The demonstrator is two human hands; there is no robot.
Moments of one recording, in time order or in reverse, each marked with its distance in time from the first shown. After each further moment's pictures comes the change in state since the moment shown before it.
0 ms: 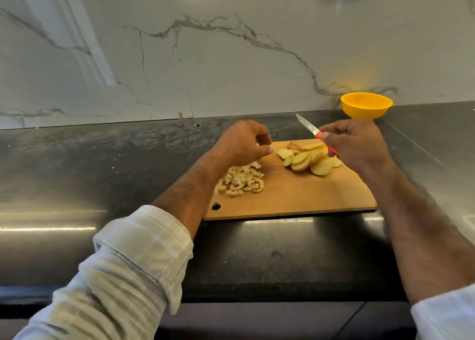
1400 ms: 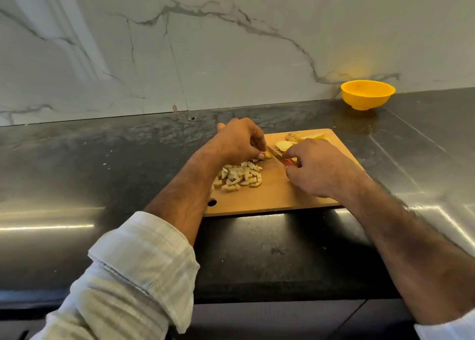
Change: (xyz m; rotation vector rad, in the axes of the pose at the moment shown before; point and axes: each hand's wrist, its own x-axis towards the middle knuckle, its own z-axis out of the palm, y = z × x) left_hand 0.000 -0.005 0.007 0.024 -0.106 -0.103; right_hand -0.039 -0.033 0.042 -0.588 -0.465 -0.085
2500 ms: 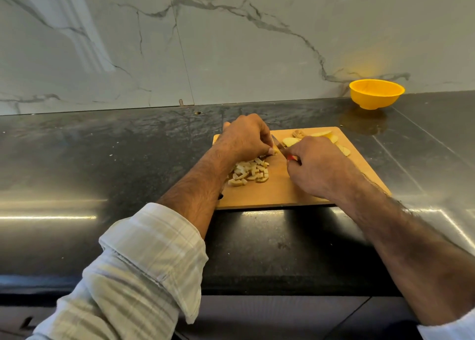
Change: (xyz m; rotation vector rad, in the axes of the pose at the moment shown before) left_hand -0.002 0.005 0.010 -0.009 0.061 -0.094; right_hand 0.000 -0.012 0.013 -0.053 0.115 -0.049
